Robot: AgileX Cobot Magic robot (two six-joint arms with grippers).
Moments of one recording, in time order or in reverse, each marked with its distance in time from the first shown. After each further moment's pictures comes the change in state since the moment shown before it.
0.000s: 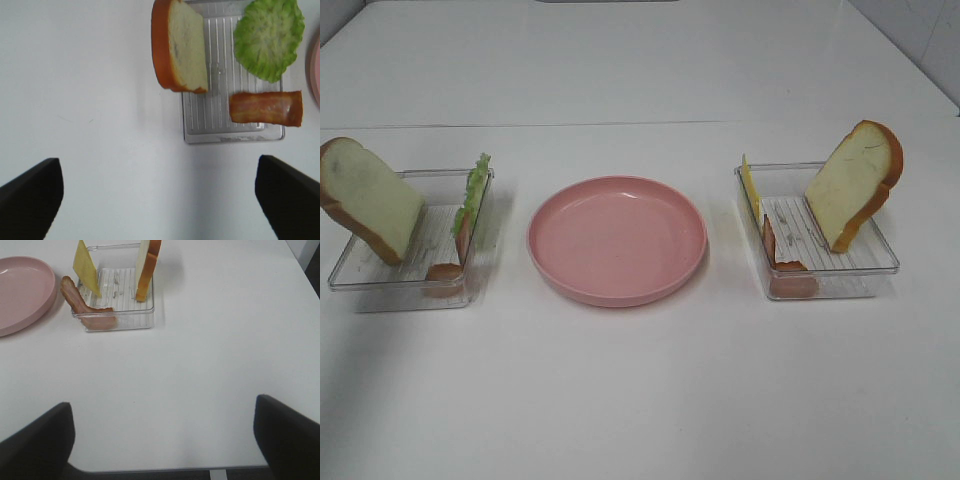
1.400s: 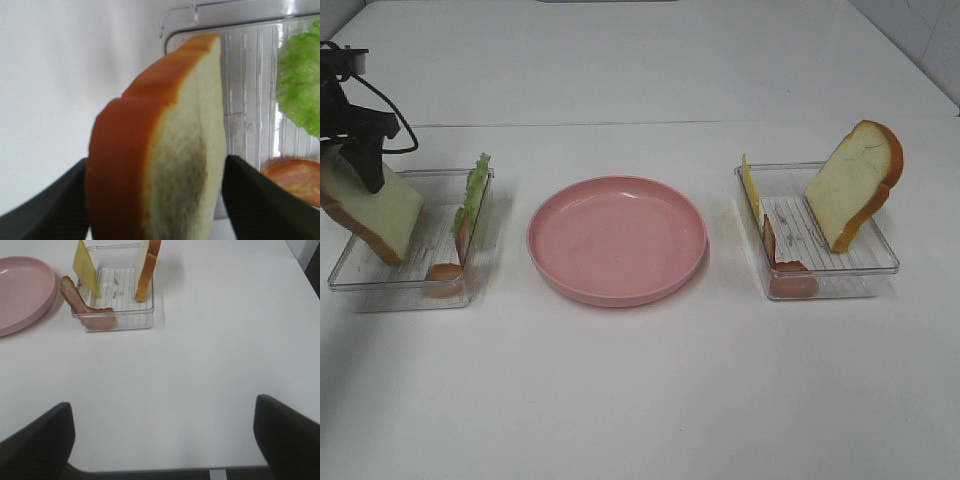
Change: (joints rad) left arm 0.000 0.687 -0.366 -0.056 0.000 0.074; right arm 0.000 0.000 0.000 0.000 0.000 0.000
